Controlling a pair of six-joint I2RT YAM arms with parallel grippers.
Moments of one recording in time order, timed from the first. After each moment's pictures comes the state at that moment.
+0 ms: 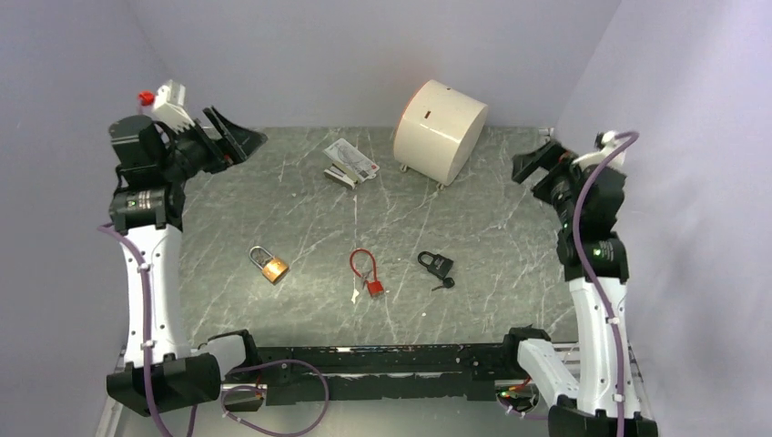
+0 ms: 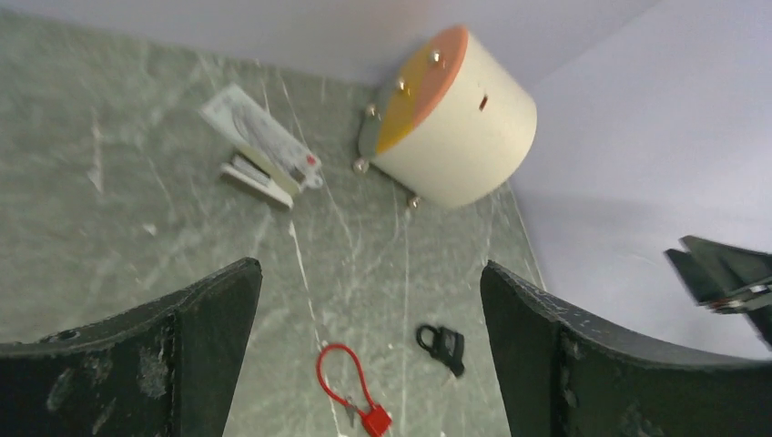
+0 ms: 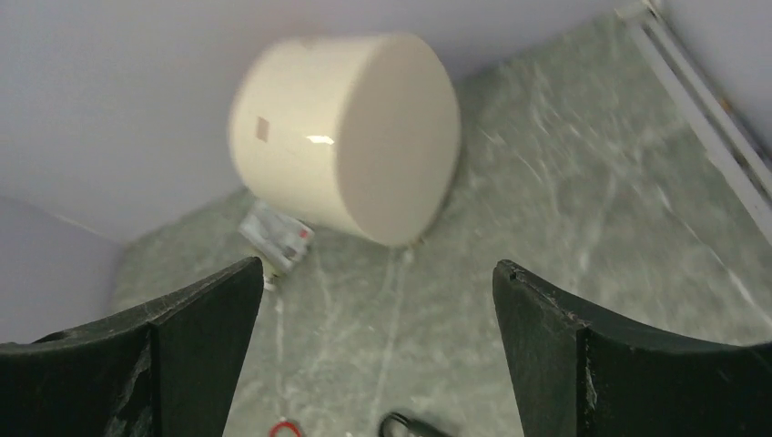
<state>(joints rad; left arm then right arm) 0.22 1.12 1.45 -0.52 0.66 -0.47 -0.08 0.87 1.16 -0.42 -0.07 0.50</state>
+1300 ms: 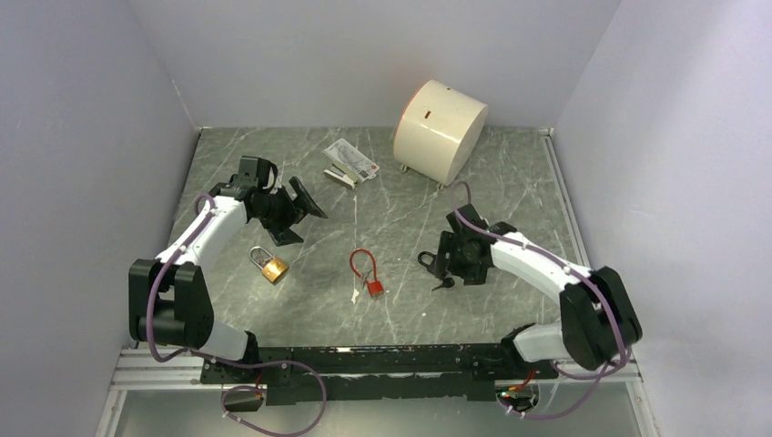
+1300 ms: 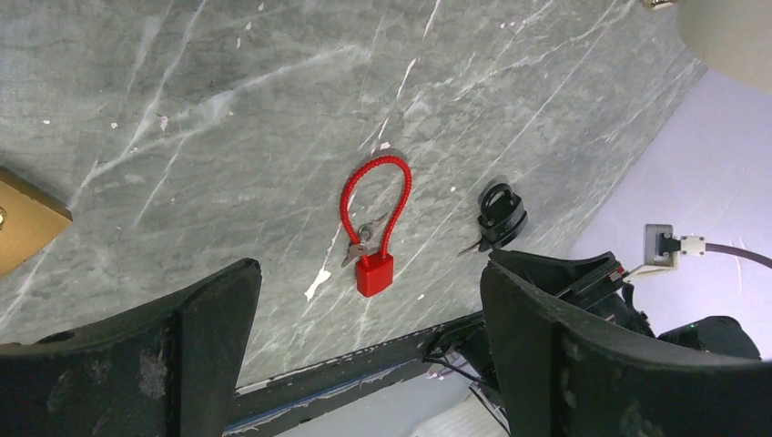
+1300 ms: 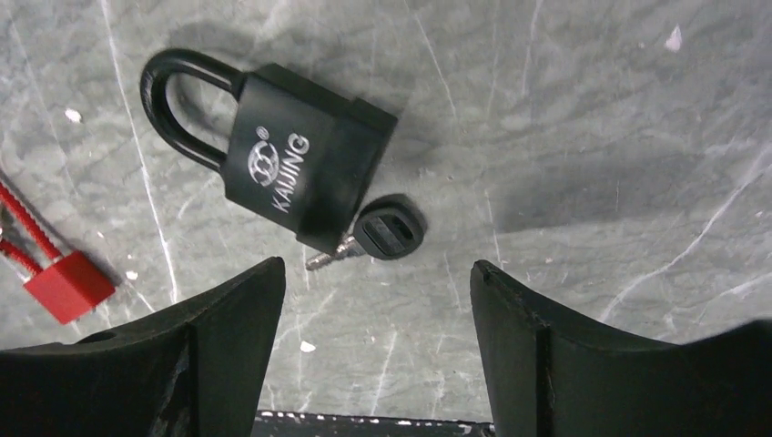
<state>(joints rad) -0.13 1.45 1.07 -0.68 0.42 -0.79 0.48 1.33 0.73 -0.65 0.03 0.72</state>
